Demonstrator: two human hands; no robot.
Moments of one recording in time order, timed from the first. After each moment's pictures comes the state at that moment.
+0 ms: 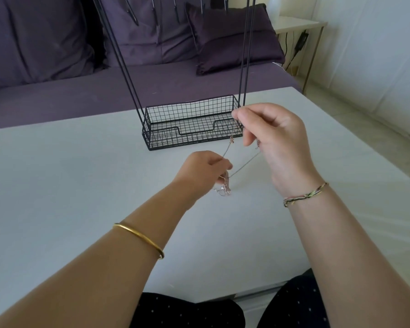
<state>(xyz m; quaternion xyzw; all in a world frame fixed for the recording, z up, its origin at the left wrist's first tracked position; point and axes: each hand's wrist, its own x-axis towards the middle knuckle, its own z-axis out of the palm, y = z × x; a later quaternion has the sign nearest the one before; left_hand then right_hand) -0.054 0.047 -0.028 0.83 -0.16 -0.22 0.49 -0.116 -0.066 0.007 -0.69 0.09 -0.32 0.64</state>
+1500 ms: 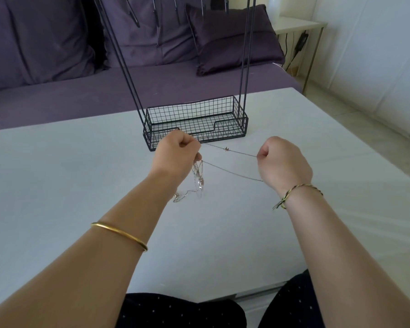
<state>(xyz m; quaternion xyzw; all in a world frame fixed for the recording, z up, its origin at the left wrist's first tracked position) -0.035 0.067 -0.010 0.84 -0.10 -0.06 0.52 -0.107 -0.087 -0.025 -0.90 0.35 -0.11 0.24</state>
